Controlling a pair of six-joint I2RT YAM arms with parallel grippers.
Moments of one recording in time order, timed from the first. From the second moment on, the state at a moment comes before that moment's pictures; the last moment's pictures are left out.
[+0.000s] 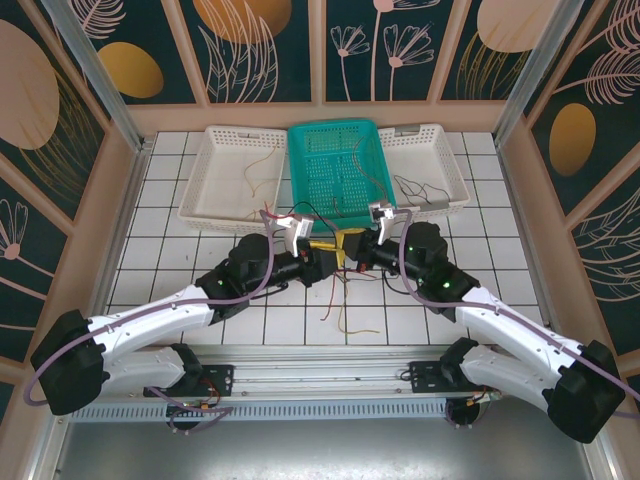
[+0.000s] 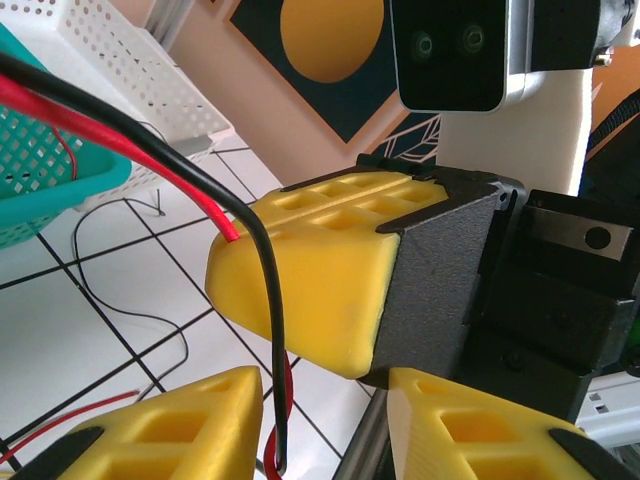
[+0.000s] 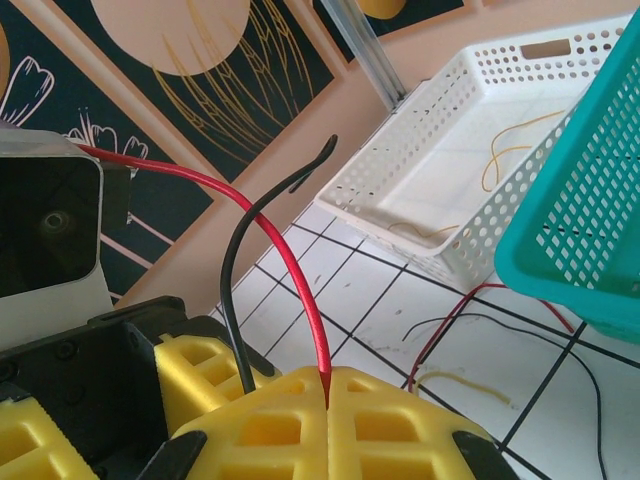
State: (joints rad) left arm -0.92 1.16 0.66 0.36 0.26 -0.68; right arm 0.72 0.95 0.59 0.20 -0.34 0.55
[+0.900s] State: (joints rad) left arm -0.92 1.17 0.66 0.36 0.25 -0.67; right arm 0.73 0.94 0.59 0.21 -0.31 0.58
